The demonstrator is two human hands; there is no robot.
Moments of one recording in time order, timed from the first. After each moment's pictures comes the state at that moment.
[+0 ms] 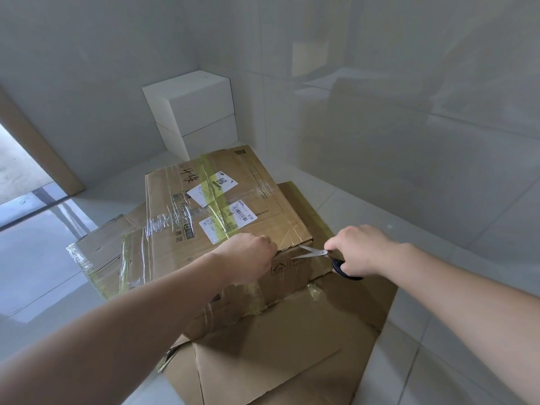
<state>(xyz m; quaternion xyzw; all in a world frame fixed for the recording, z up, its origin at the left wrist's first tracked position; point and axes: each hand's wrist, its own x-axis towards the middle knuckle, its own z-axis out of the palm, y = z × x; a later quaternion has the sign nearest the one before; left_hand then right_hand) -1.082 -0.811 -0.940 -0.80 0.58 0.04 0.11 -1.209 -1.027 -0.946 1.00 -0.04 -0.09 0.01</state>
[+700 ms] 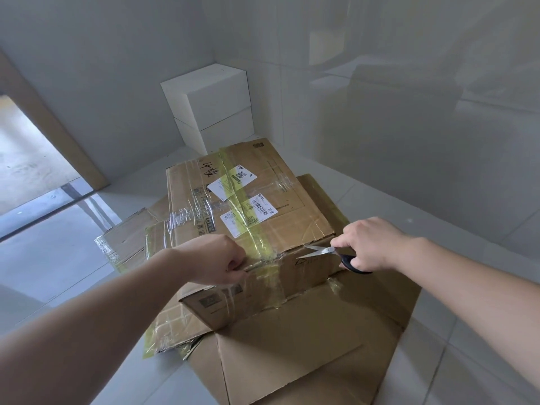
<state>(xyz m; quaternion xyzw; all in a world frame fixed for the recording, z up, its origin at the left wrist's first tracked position) -1.039 -0.723 -0.937 -0.81 0.57 0.11 0.05 -1.193 -1.018 -0.955 1.00 0.06 -0.02 0.04</state>
